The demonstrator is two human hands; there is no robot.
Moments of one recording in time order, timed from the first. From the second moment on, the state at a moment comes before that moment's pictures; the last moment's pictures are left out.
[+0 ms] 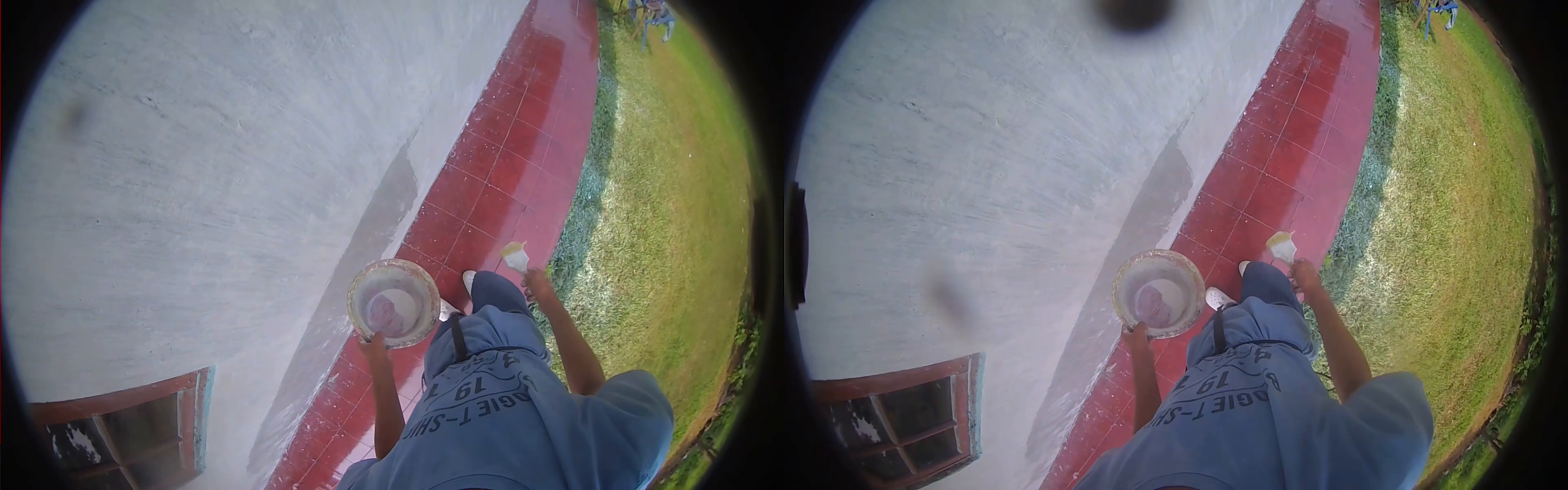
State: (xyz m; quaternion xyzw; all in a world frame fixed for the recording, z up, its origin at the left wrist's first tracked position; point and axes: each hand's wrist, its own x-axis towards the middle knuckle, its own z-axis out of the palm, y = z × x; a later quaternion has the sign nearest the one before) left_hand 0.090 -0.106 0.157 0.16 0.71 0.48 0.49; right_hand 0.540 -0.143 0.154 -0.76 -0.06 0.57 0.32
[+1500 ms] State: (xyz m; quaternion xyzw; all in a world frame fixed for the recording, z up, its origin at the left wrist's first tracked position) left_hand 0.204 0.079 0.092 0.05 0.86 0.22 0.46; right_hand 0.745 0.509 -0.117 -0.66 -0.30 0.29 0.63
